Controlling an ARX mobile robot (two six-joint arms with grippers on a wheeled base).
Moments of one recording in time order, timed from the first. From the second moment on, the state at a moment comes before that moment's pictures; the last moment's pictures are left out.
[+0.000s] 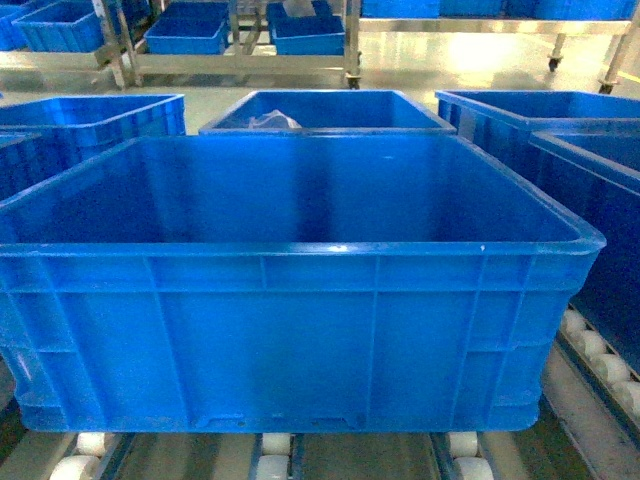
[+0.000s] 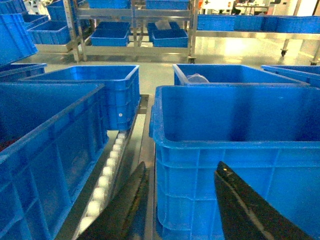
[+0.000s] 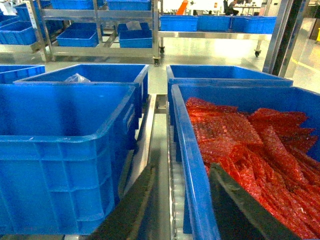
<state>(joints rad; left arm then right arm) 0.00 0.01 0.02 0.00 0.00 0.00 0.00 0.00 0.01 -0.01 0.00 0.01</state>
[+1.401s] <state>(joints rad) 0.00 0.01 0.02 0.00 0.00 0.00 0.00 0.00 0.01 -0.01 0.00 0.01</state>
